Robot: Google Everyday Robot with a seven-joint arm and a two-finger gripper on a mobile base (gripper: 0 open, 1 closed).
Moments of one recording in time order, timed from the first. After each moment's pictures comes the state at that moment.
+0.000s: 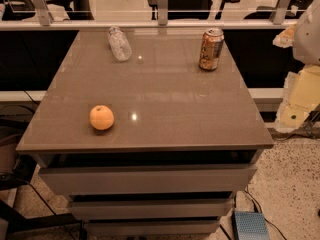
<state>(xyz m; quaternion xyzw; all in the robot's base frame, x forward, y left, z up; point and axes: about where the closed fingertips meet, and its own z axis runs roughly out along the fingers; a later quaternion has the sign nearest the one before) 0.438 -0.217 0.976 -0.60 0.78 -0.03 0.16</state>
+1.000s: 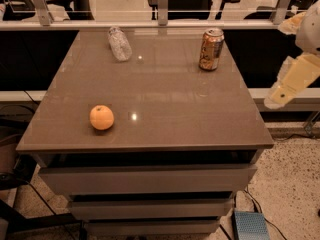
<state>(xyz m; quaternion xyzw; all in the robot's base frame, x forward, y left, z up) 0.496 -0.235 0.974 -0.56 0.78 -0.02 0.26</state>
